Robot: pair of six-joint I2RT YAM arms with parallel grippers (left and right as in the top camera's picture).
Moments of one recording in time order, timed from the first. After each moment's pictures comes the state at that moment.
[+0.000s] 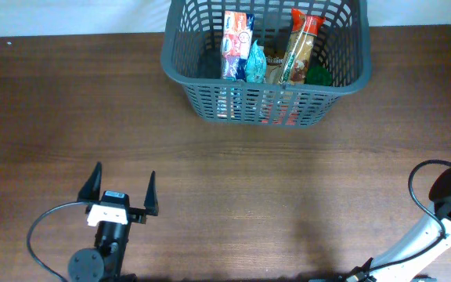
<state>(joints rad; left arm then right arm) 0.11 0.02 0.09 0.03 0.28 0.07 -0.61 2.18 2.75 -1.69 -0.12 0.25</state>
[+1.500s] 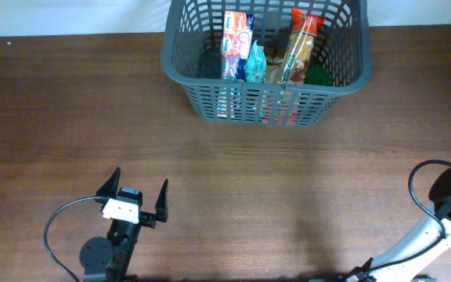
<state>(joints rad) 0.05 0.02 0.02 -0.06 0.28 0.07 -0.61 2.18 2.75 -1.69 -0.12 0.25</state>
